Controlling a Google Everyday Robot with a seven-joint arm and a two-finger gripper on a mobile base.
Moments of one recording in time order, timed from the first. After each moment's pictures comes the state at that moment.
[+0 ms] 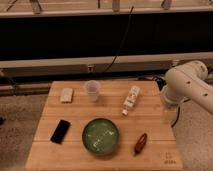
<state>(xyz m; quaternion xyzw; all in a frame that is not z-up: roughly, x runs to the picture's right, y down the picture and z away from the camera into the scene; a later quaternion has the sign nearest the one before) 0.282 0.099 0.691 -0.28 0.02 0.02 0.96</state>
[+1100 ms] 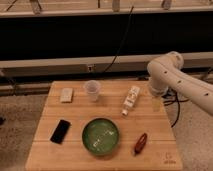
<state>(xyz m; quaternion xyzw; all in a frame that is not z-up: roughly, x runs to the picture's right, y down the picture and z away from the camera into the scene) 0.257 0.057 0.748 -0.27 0.04 -0.03 0.96</state>
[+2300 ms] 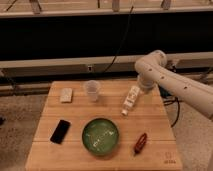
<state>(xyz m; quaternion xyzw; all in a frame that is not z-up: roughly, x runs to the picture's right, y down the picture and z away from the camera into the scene) 0.211 0.031 0.801 -0.26 0.01 -0.14 0.96</state>
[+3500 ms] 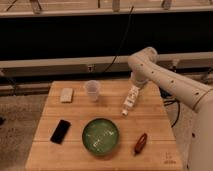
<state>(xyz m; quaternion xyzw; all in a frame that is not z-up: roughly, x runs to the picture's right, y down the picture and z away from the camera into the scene) 0.198 0.016 0.831 -0.27 -0.02 -0.23 0.93</state>
